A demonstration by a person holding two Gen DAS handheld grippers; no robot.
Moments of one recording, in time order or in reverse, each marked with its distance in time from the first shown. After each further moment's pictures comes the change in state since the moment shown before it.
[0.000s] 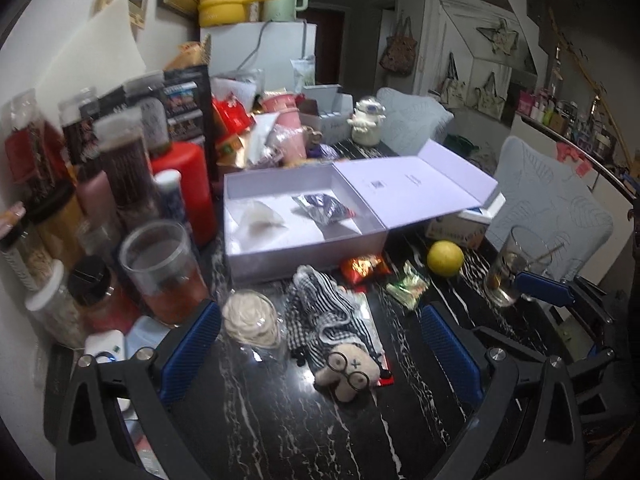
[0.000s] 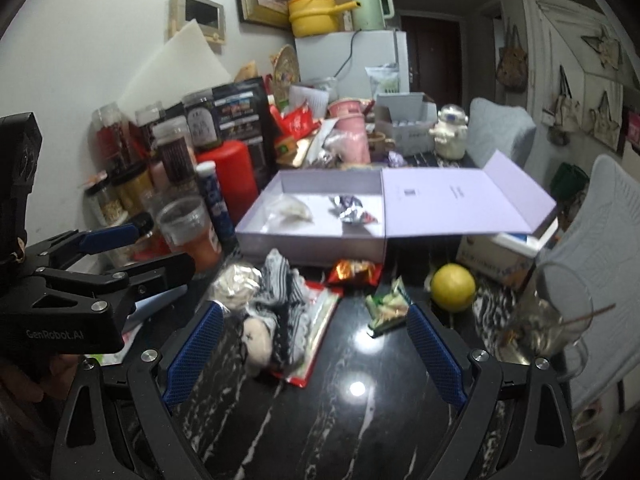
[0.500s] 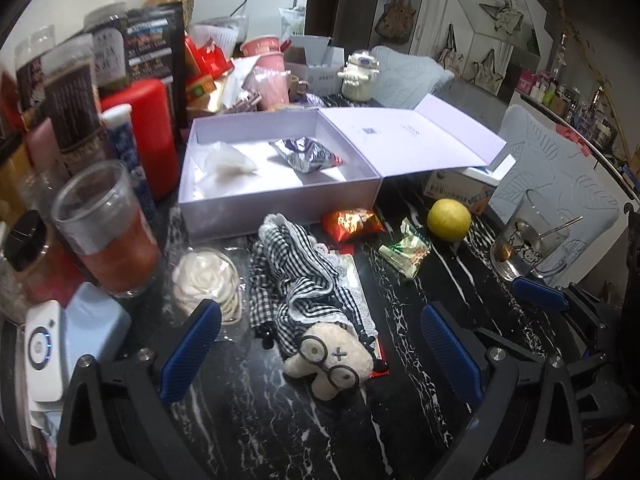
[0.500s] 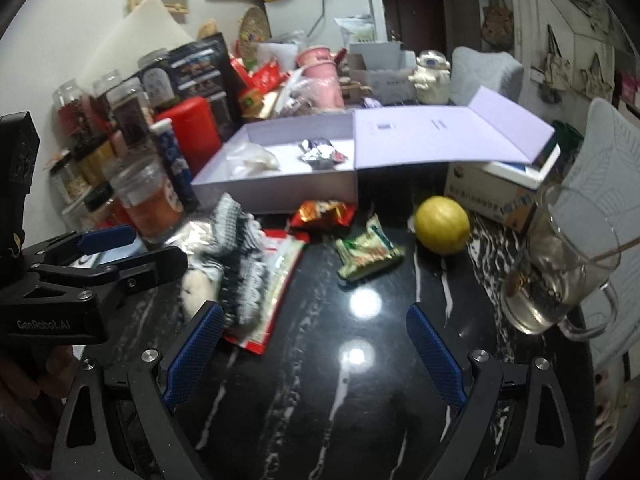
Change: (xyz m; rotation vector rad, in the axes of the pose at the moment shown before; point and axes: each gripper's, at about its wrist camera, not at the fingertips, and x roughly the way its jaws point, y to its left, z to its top) left arm 0.068 -0.008 -0.022 -0.030 0.133 -0.052; right arm 0.045 -0.040 -0.035 0.077 0.121 -0.025
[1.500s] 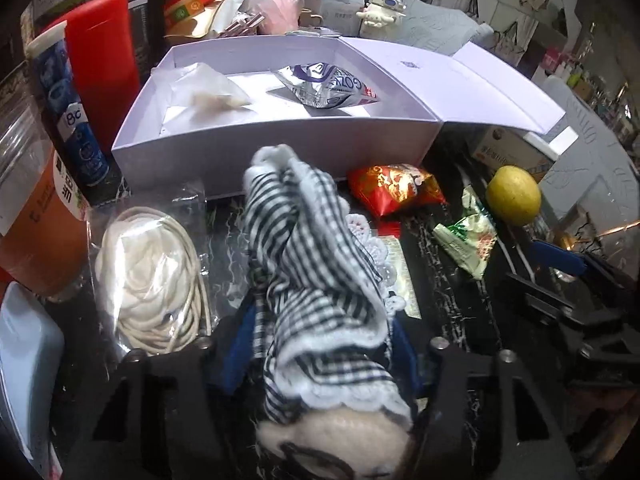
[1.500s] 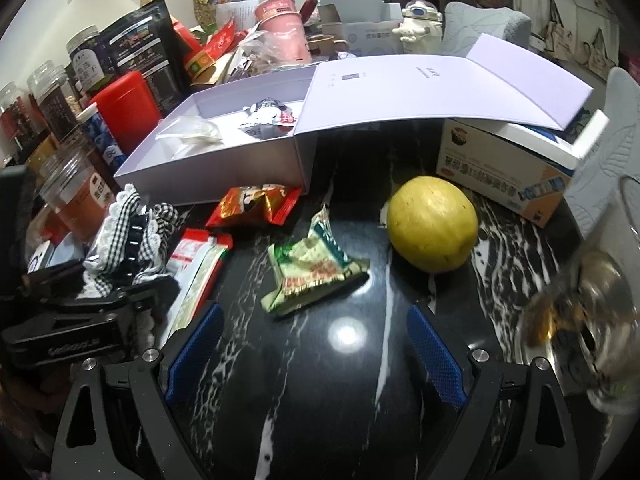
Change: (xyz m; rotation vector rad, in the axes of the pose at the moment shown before) left arm 0.097 0.020 0.002 -0.055 0.172 -0.012; right arm 0.085 -0.049 0.027 0.030 0.128 -0.016
